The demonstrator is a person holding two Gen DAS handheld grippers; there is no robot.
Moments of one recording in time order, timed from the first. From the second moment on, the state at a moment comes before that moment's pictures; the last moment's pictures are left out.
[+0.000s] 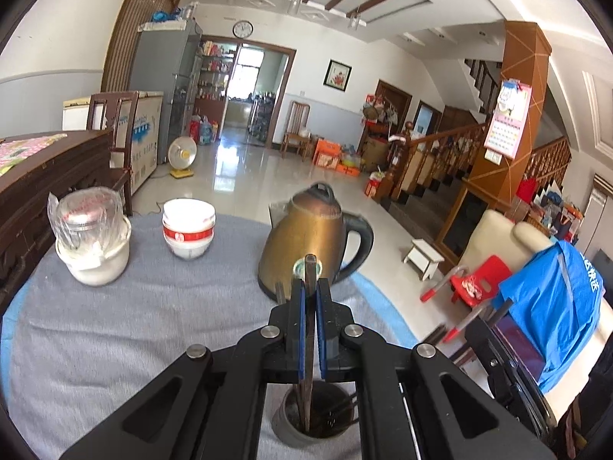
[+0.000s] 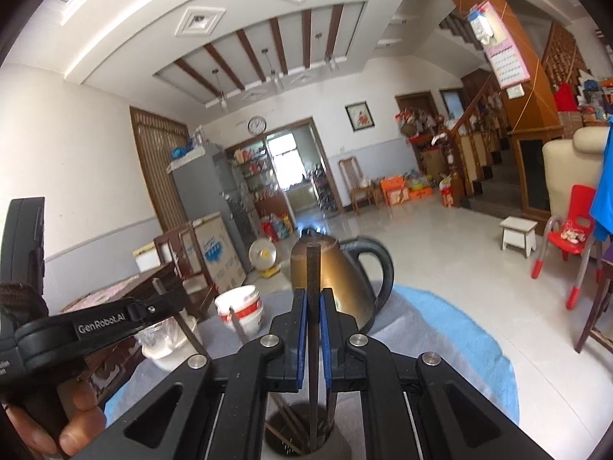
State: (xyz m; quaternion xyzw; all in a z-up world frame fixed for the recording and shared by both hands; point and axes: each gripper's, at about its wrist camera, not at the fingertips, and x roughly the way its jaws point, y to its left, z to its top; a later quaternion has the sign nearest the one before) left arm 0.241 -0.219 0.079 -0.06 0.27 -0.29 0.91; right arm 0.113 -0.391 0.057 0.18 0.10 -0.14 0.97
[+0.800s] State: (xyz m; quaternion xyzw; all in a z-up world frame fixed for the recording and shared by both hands) left arm 0.205 -0.121 0.040 -0.01 0.32 -0.27 0.91; right arm 0.074 -0.391 0.035 0.25 0.16 -0.09 0.95
